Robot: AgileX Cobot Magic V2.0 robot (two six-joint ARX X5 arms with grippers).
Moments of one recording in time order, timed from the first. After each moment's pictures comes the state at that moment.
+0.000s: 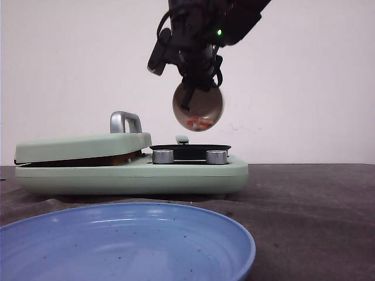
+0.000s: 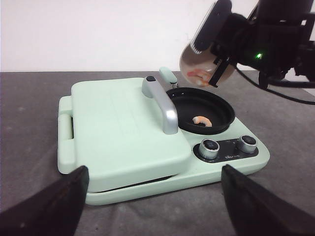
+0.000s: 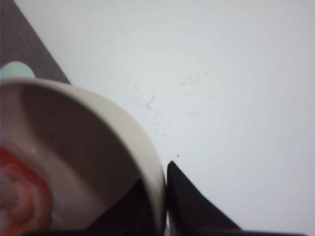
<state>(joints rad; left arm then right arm) -0.21 0.31 0.51 -0.39 0.18 -0.10 0.64 2.15 1.68 0.36 0.81 -1.01</state>
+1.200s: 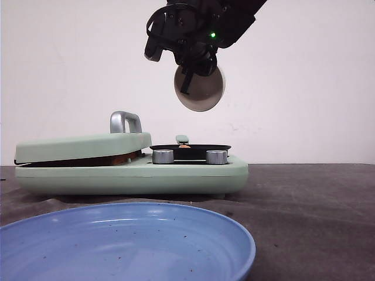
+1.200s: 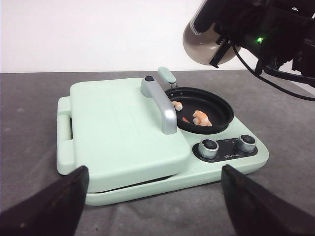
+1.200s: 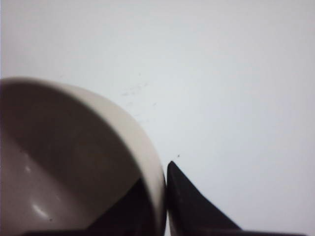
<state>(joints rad) -0.21 0.31 0.51 -0.39 0.19 -0.10 0.66 2.15 1.68 0.62 0.90 -1.20</state>
